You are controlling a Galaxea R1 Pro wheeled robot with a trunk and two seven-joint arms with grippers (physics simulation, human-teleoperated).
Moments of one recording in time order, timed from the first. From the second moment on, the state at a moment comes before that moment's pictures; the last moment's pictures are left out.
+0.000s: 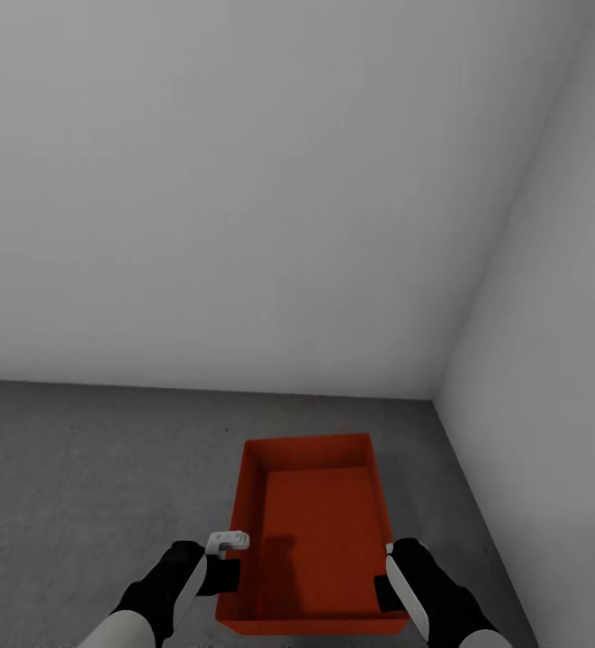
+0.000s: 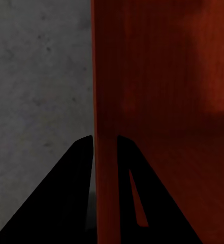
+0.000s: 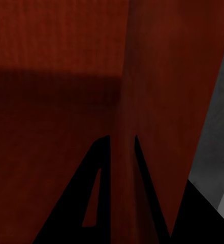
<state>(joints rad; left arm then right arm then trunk) -0.55 -0.10 0.05 -0.47 -0.02 0.58 -0.10 -0.47 0.05 0.19 -0.67 -0.20 0.85 -0.27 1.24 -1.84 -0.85</state>
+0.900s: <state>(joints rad) -0.55 -0.10 0.05 -0.47 -0.02 0.58 -0.10 -0.47 0.04 0.19 -0.67 -0.20 0.85 -0.27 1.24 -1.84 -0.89</state>
